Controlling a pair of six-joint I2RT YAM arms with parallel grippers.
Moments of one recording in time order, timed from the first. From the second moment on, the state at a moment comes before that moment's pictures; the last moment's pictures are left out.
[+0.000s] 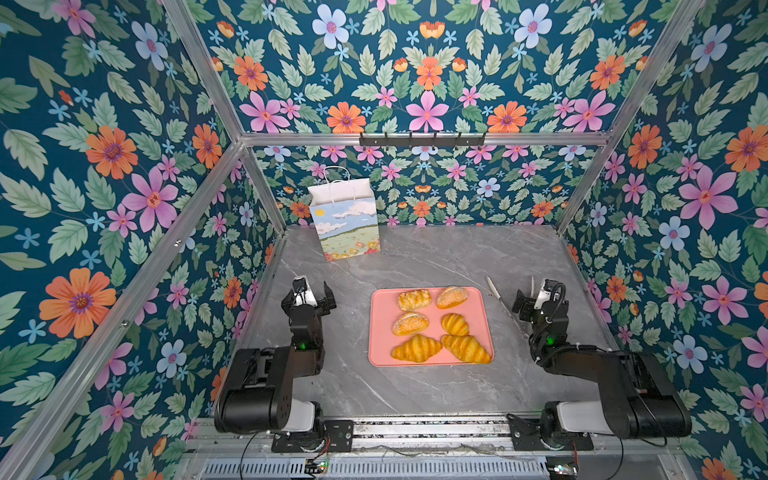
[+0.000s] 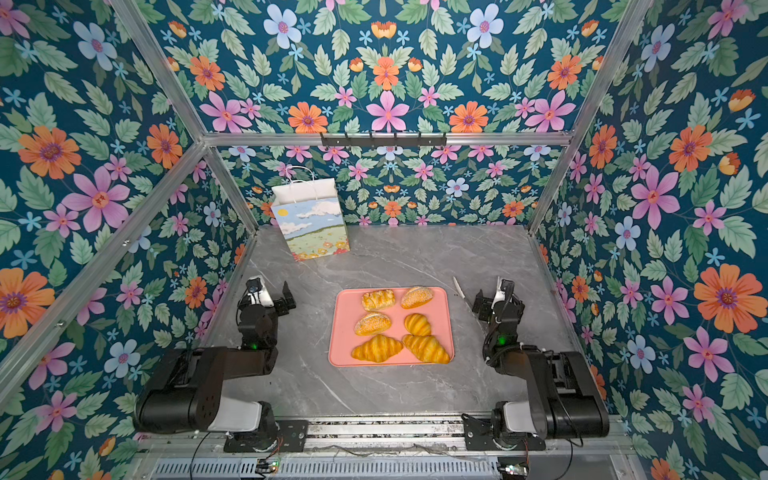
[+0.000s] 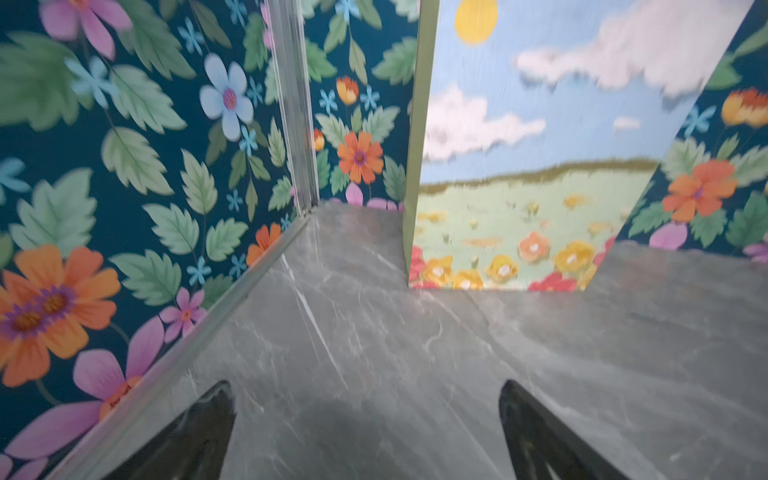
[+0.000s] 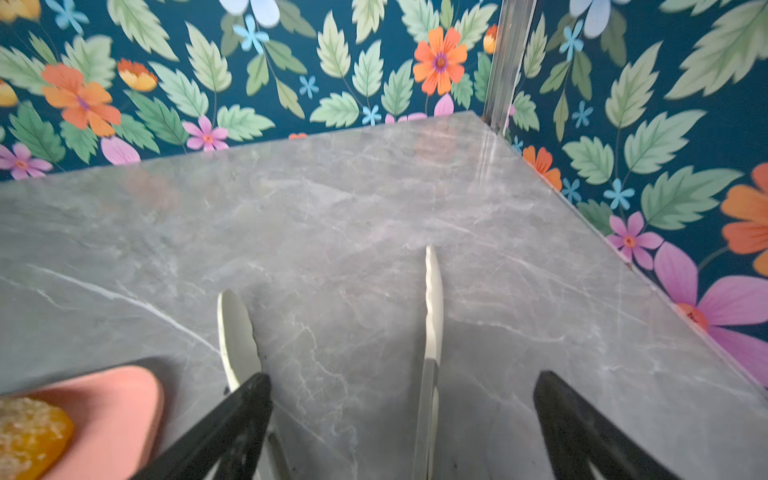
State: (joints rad) left arm -0.02 1.37 0.26 1.05 -0.27 -0.05; right arm 0.01 1.31 0.27 0.78 0.23 0.12
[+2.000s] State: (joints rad) left arm 0.12 2.24 2.32 -0.57 0.15 -0.32; right arm 0.19 1.32 0.72 0.01 -0.42 0.50
